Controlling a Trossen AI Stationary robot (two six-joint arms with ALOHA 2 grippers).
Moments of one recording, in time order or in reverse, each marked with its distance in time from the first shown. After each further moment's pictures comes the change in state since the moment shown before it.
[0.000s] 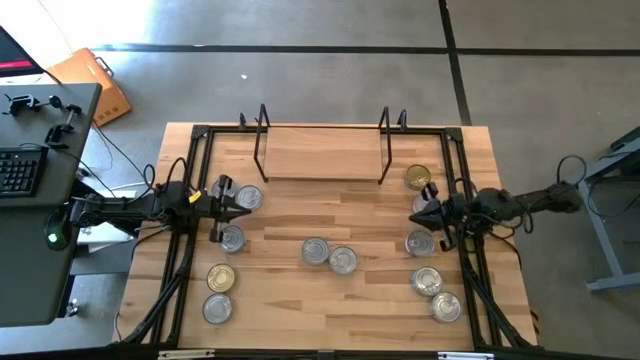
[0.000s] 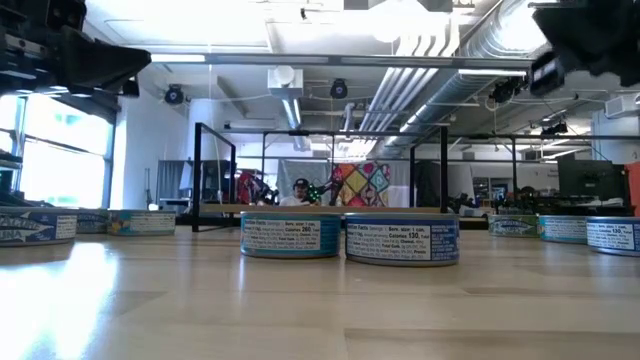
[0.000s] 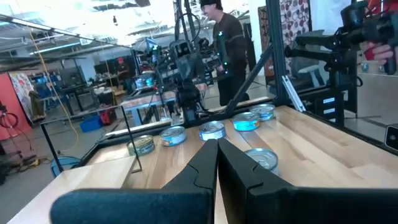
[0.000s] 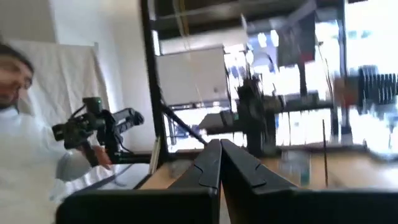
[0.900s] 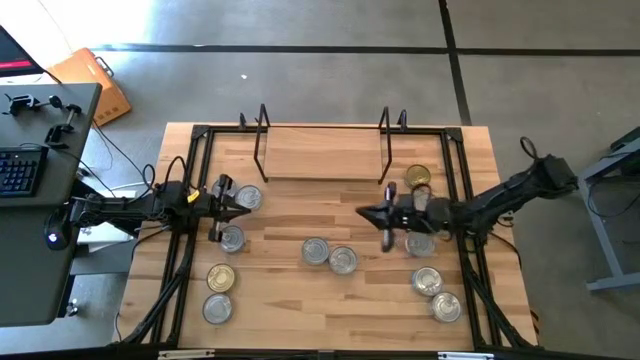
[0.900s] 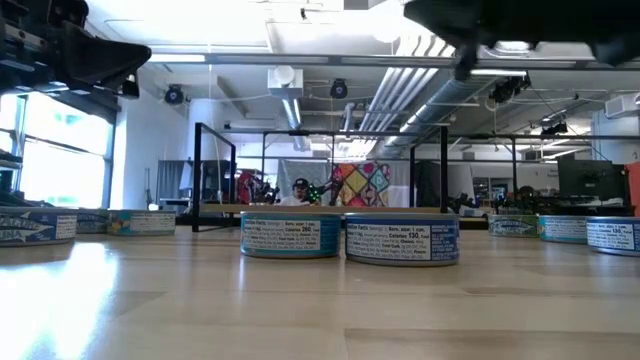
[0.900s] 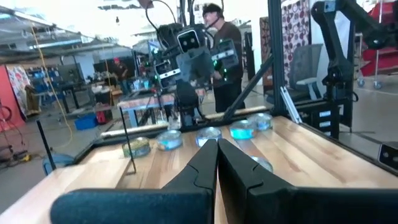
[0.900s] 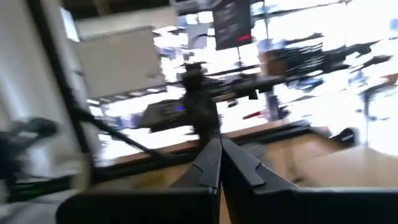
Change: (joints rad) left arm 0.000 0.000 0.000 0.037 0.000 -0.067; right arm 0.043 1.073 0.439 0.516 0.390 0.054
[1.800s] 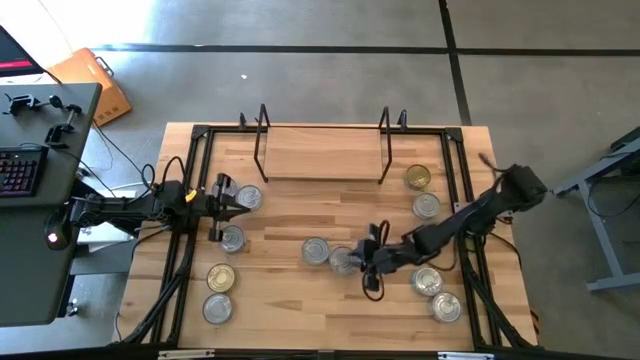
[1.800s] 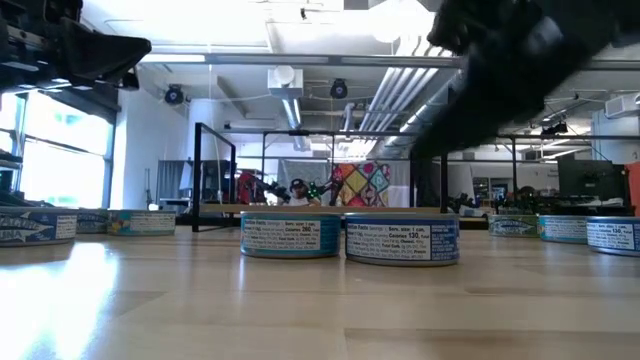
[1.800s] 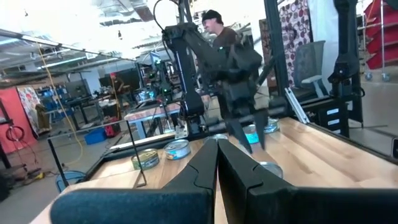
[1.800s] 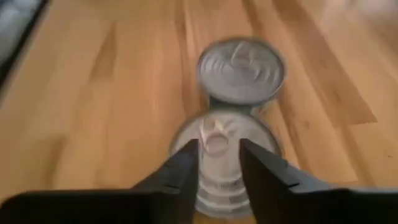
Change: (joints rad) left arm 0.001 0.000 0.000 0.019 0.000 0.087; right arm 0.196 0.352 0.289 -0.804 -0.056 0.265
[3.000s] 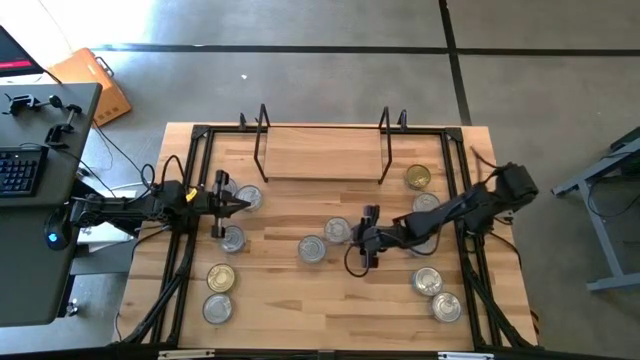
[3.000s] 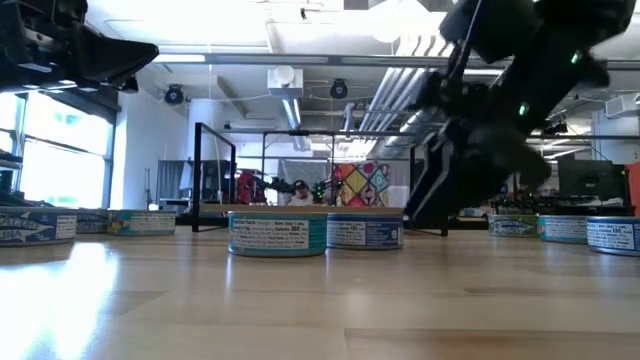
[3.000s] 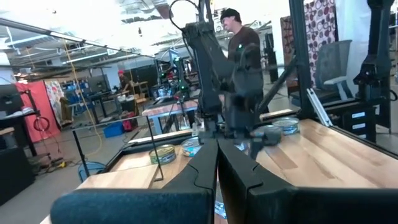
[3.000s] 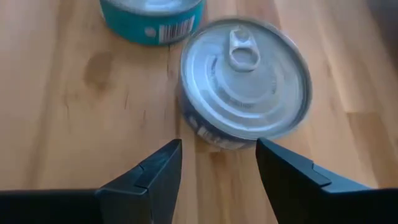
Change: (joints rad) left arm 0.001 0.000 0.000 0.017 -0.082 -0.025; right arm -0.189 0.047 -0.037 -0.067 -0.011 -0.289
